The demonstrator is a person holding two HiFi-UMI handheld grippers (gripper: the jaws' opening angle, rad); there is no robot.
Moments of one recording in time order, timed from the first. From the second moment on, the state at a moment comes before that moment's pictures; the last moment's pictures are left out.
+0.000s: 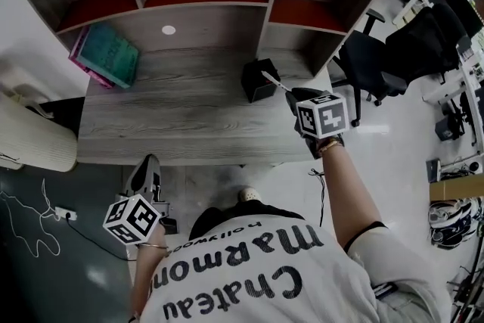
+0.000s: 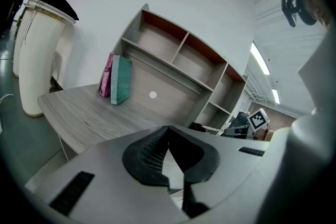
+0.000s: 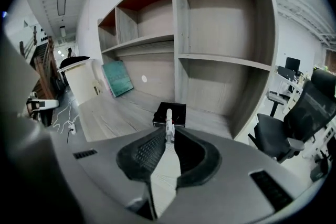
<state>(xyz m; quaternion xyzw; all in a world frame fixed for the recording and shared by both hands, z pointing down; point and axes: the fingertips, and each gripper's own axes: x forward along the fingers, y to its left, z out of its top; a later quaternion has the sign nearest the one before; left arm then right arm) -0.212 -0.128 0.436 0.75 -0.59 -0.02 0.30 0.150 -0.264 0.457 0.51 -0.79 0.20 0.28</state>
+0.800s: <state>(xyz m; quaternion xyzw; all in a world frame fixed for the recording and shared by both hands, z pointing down) -0.196 -0.141 0.435 0.74 -0.61 -0.02 0.29 0.134 -0.316 0.476 0.43 -0.79 0.13 0.42</state>
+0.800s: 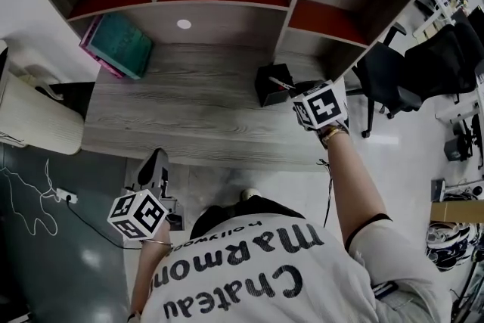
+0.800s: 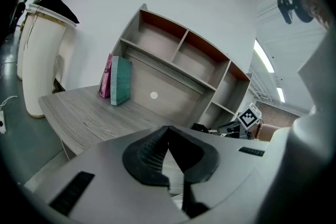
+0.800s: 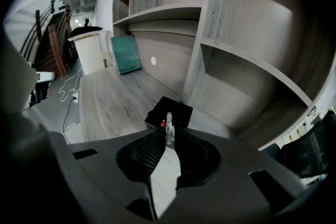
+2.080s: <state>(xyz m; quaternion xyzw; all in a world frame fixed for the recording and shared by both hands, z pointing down) -0.227 -0.129 0.447 0.71 -0.63 -0.02 0.31 0.091 -0.347 0.494 0.43 -0.79 0.14 0.41</state>
